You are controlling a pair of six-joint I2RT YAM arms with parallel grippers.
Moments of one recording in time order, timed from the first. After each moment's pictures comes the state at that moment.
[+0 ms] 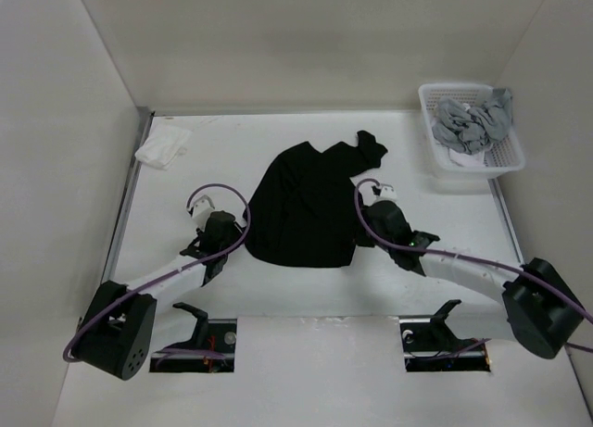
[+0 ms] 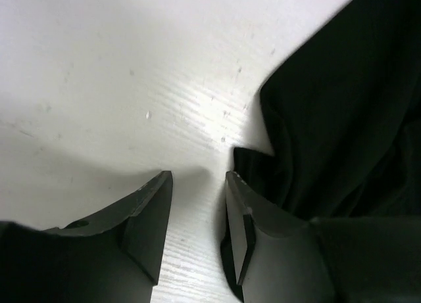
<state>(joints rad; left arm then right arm) -0.38 1.13 0.32 0.09 -0.39 -0.85 0.69 1.27 0.59 0.05 0.16 0.69</state>
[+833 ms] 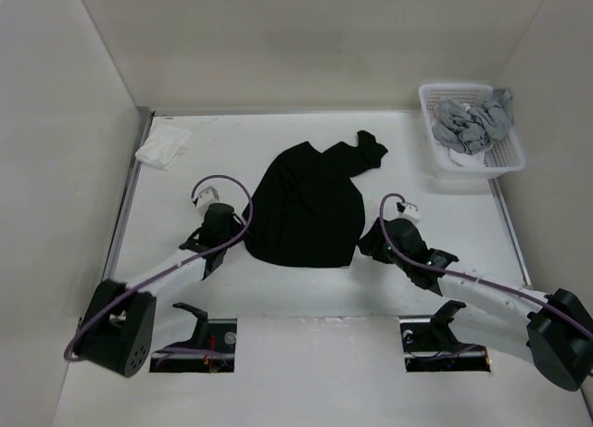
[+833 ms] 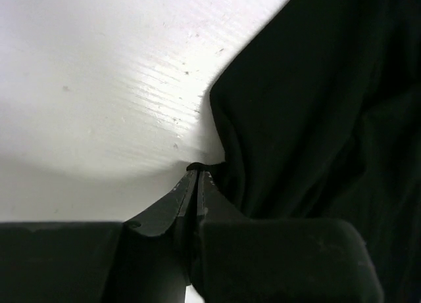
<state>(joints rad) -0.37 1.24 0.39 0.14 -0.25 -0.81 0.68 1.00 0.38 -0.03 0.25 0.88</state>
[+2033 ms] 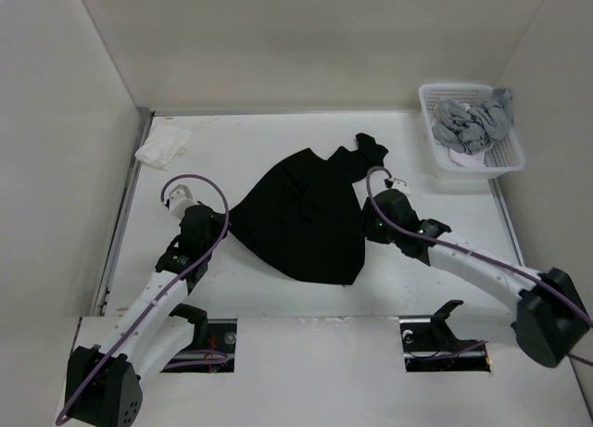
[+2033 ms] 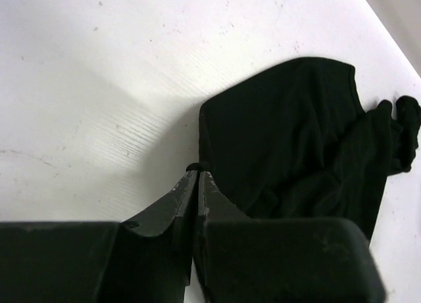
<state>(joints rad) -0.30 0.81 0.41 -0.10 -0.35 -0.85 0.65 1.14 0.70 -0.31 0.21 0.79</state>
